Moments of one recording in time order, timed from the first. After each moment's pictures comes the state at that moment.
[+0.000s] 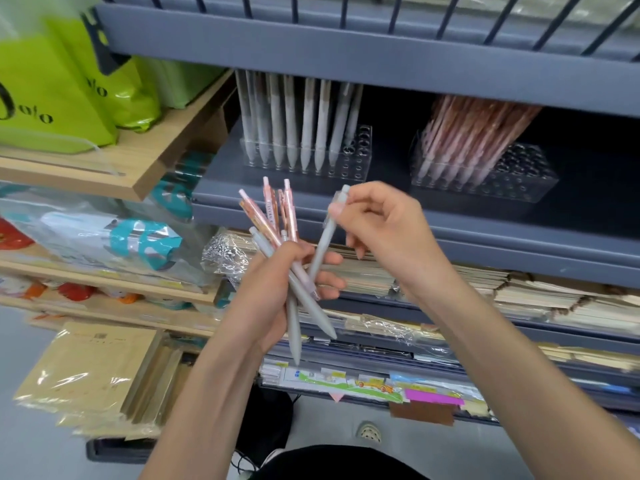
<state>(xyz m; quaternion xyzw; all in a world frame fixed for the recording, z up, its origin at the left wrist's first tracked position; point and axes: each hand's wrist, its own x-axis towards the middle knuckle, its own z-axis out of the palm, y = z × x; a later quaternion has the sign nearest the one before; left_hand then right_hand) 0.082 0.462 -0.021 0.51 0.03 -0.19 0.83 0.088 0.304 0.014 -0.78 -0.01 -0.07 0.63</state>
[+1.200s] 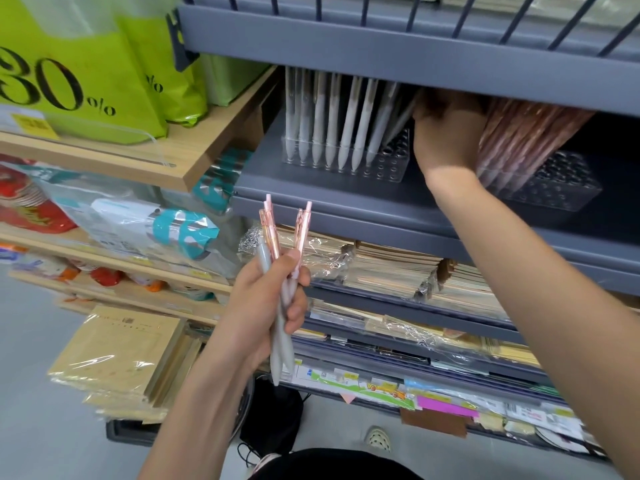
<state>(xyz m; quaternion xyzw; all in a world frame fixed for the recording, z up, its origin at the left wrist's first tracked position) 0.062 0.515 -0.035 0.52 0.05 -0.15 0.84 0.205 0.286 0.050 -0.83 0.11 -0.37 0.39</state>
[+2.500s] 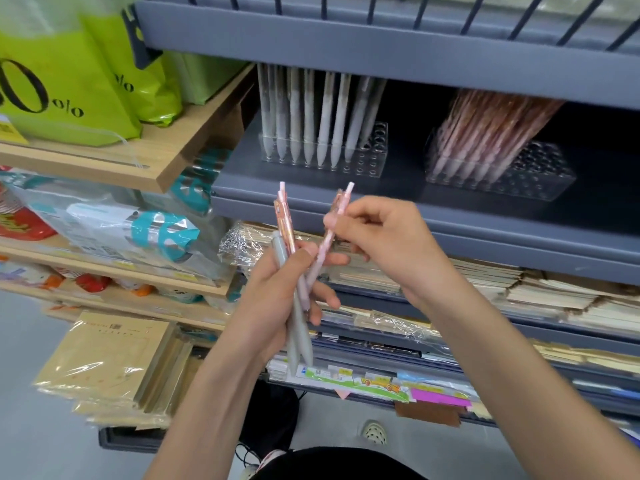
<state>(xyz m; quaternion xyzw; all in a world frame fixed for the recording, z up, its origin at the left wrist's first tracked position) 0.064 0.481 -0.035 0.56 -0.02 -0.16 0.81 0.079 0.322 0.017 -0.80 0.01 -0.03 0.59</state>
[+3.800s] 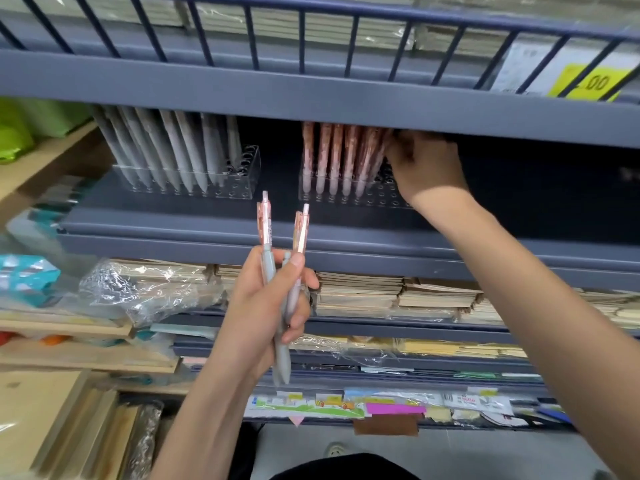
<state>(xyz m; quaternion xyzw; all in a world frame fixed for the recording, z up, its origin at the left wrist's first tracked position) 0.047 0.342 -0.022 0.54 -0.08 -0.16 0.82 0.118 0.110 0.061 -0.92 0.09 -0.27 0.28</state>
